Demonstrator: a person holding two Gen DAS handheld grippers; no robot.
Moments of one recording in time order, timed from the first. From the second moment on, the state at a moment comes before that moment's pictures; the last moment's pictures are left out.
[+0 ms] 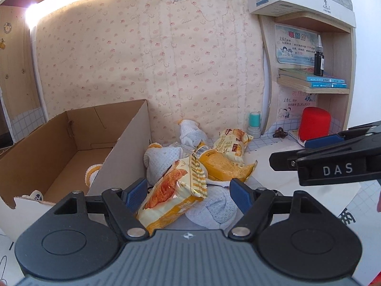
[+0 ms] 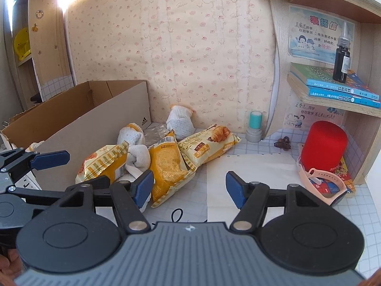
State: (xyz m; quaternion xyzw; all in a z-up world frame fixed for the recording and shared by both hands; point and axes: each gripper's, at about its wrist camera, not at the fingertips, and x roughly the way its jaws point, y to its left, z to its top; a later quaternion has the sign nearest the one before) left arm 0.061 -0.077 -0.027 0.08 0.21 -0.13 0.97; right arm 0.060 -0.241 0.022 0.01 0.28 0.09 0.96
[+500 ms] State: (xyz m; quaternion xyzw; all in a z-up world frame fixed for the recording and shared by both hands) left arm 0.068 -0.104 -0.043 0.13 0.19 -0.10 0.97; right arm 0.068 -0.243 0.017 0.02 0.28 0.09 0.95
